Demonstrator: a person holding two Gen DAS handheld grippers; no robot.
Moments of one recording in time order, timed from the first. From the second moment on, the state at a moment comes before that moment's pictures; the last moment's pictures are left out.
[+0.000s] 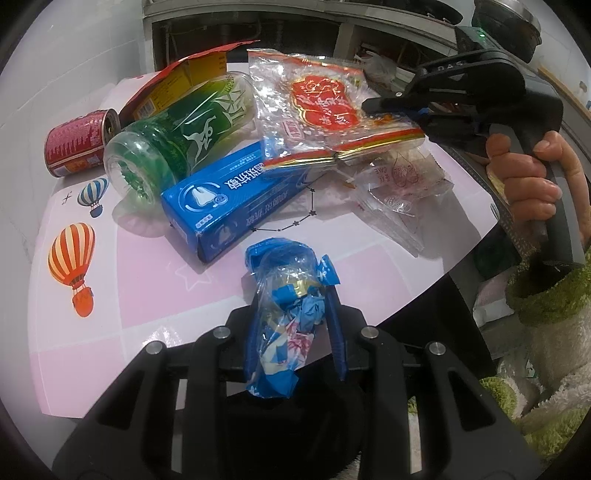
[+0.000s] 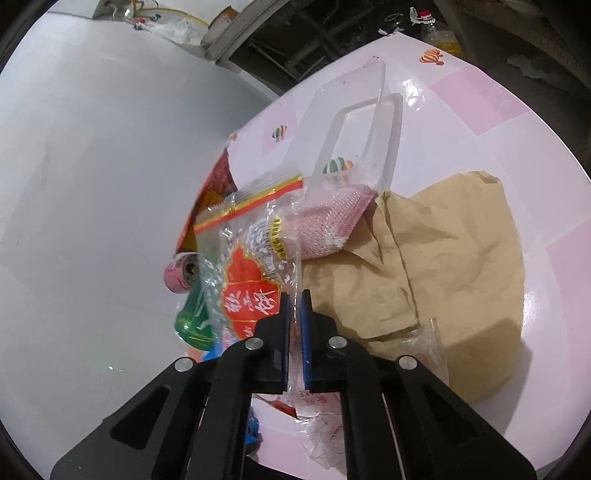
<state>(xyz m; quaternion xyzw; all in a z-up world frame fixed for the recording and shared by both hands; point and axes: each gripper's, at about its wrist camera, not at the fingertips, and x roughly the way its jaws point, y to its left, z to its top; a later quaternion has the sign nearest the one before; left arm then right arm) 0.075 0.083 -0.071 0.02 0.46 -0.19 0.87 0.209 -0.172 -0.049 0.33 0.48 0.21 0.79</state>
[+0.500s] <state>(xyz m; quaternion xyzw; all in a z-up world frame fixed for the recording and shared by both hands) 0.061 0.099 -0.050 0.00 0.43 -0.19 0.88 0.175 -0.211 -0.015 0.40 0.39 0.24 0.79</state>
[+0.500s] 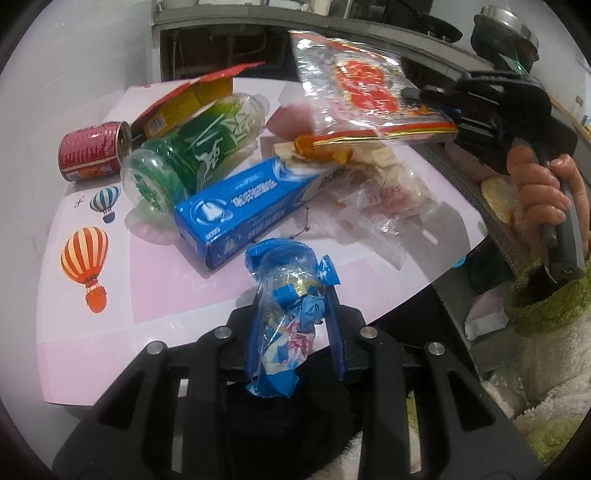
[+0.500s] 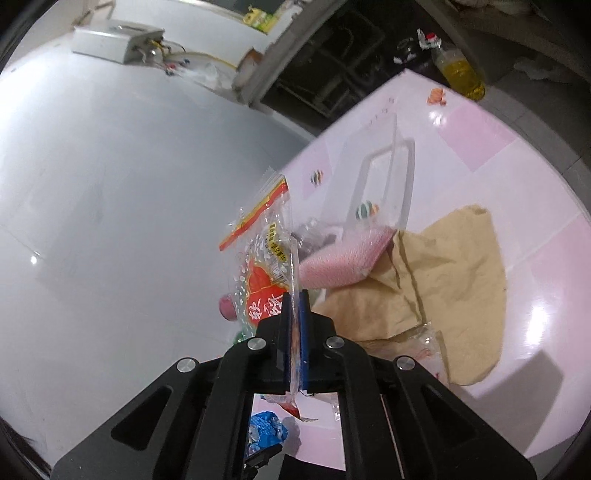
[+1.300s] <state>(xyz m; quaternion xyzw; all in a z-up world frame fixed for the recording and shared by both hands) 0.161 -0.147 0.077 0.00 0.42 -0.44 0.79 -0.004 -0.467 -0.056 0.51 0.24 -0.04 0.83</state>
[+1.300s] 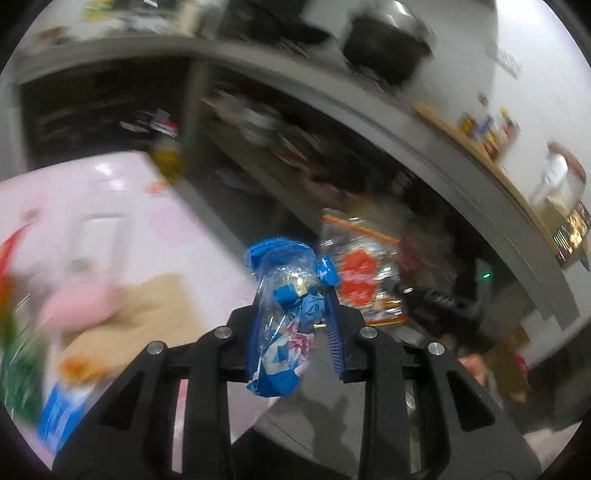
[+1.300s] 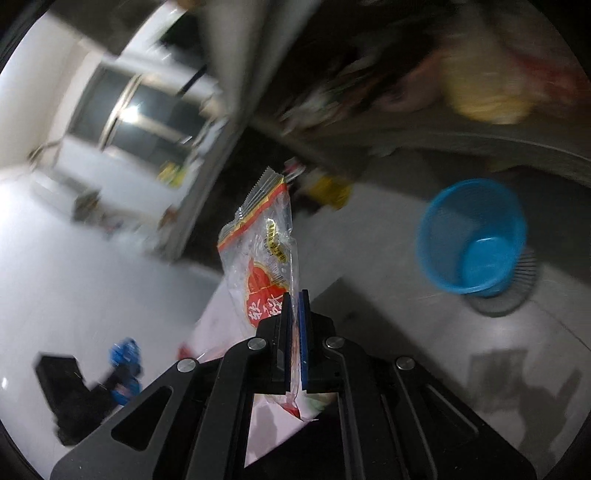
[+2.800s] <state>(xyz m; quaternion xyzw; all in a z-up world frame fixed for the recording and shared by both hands) 0.222 -0.316 0.003 0.11 0.50 -0.48 0.71 0.018 -0.485 -0.162 0.27 0.42 -0.38 0.78</state>
